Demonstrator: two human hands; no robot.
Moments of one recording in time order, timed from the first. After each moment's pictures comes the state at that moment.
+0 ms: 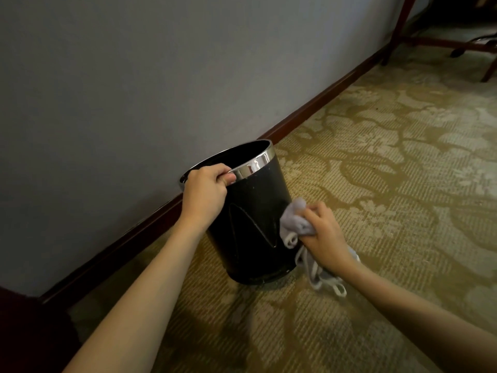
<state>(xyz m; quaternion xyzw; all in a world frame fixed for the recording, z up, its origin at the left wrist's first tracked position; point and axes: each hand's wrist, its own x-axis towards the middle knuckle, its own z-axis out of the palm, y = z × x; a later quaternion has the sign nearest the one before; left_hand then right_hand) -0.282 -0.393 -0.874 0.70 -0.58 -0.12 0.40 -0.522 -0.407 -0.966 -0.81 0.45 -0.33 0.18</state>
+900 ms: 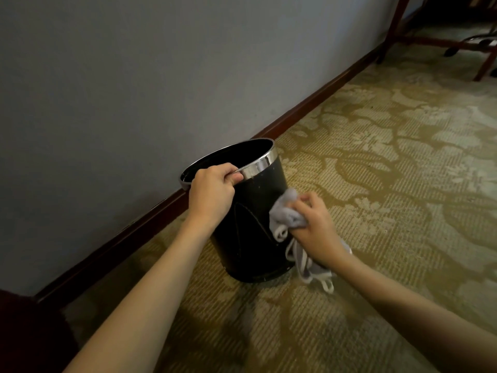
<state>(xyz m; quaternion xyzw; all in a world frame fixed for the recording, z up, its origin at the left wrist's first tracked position) -0.303 -0.393 -0.876 0.69 -0.59 -0.11 0.40 -0.515 -0.404 -0.948 -0.81 0.42 -0.36 0.19</state>
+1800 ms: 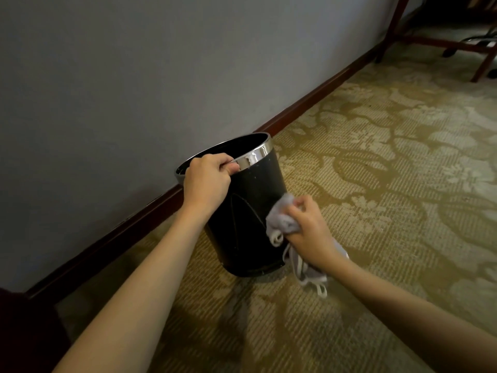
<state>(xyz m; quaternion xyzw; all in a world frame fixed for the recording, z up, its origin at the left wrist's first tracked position) -0.296 -0.405 -0.874 0.71 -0.59 -0.09 0.39 -0.512 -0.402 -0.961 -0.83 0.43 -0.31 0.17</state>
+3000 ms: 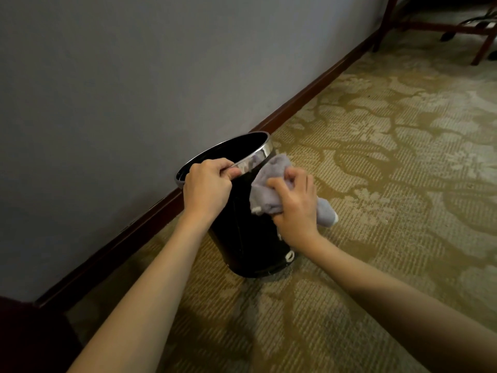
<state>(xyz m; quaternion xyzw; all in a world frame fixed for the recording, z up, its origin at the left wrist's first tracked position) -0.300 -0.398 -0.874 0.72 -0.58 -0.07 0.37 -0.467 -0.410 -0.937 -0.77 0.46 -0.44 0.02</state>
